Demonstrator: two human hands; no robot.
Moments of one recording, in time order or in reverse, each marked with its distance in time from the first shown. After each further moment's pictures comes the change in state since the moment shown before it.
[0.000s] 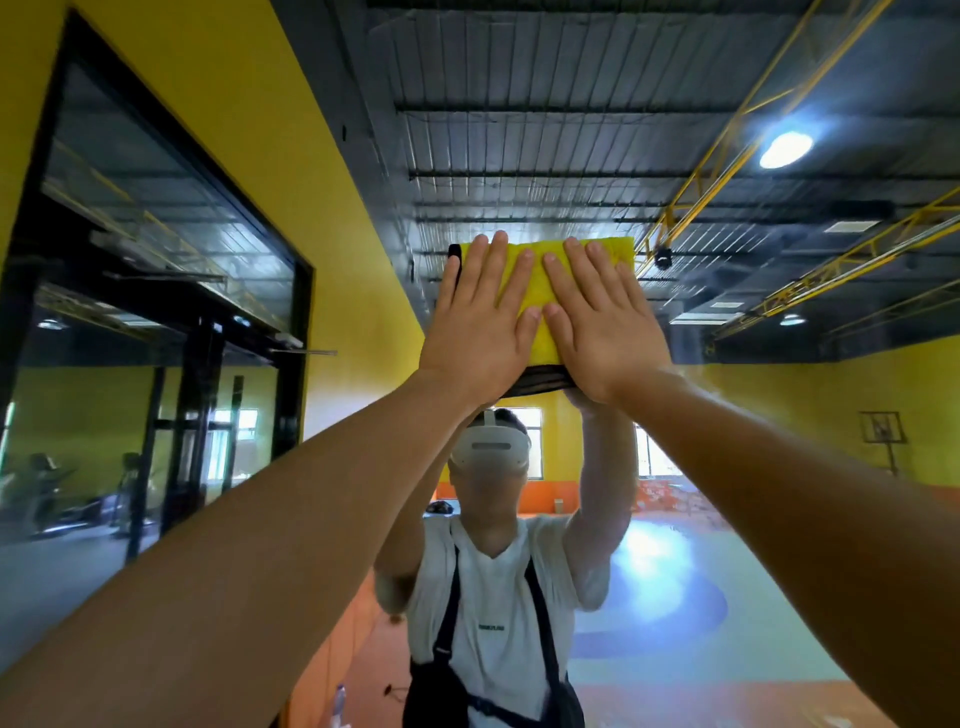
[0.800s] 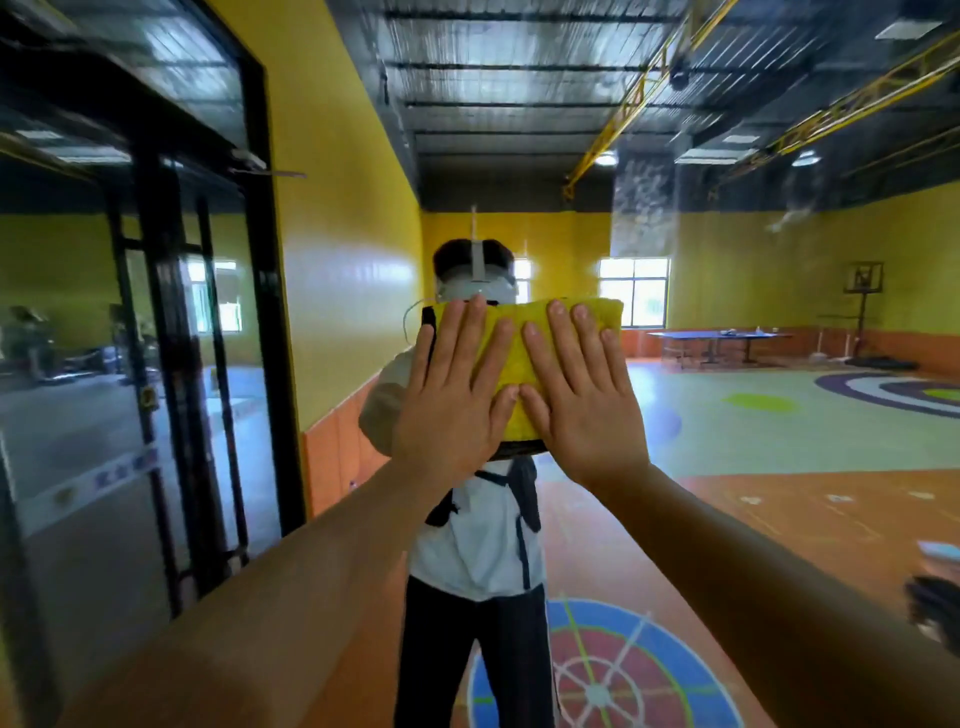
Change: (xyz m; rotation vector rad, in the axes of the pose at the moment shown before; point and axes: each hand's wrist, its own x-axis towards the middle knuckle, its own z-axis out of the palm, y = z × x) left_hand -0.331 0.103 0.024 -0.043 -0.099 0.055; right_hand -0.339 -0.073 0.028 0.020 -0.033 -0.072
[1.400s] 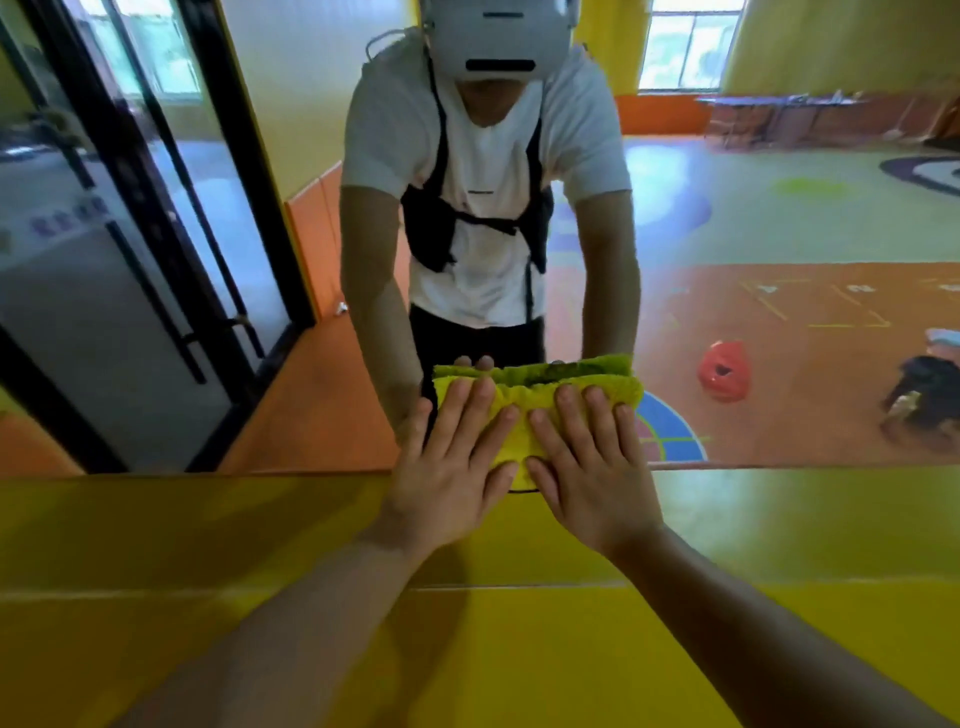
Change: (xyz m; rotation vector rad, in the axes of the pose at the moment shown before) left_hand -0.383 0.132 0.069 -0.152 -0.259 0.060; right_hand -0.394 -0.113 0.037 0.122 -0.312 -0.038
